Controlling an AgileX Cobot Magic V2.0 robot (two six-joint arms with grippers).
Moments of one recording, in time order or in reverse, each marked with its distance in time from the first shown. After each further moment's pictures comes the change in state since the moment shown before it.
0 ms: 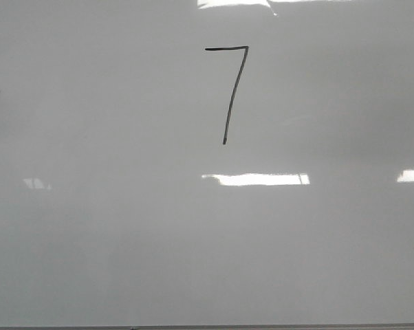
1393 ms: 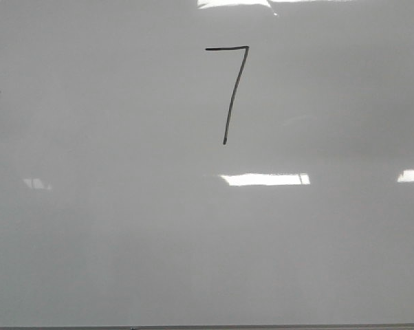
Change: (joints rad) left arm 0.037 -0.048 0.027 0.046 -0.027 0.009; right arm 0.000 0.000 0.000 0.000 0.000 0.000
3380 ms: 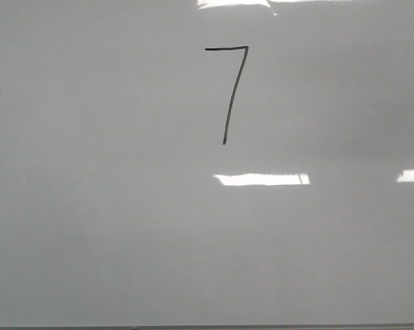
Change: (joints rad) left arm 0.325 -0.638 0.810 -0.022 -0.836 0.016; right arm 0.000 -0.002 0.000 0.000 0.002 0.000
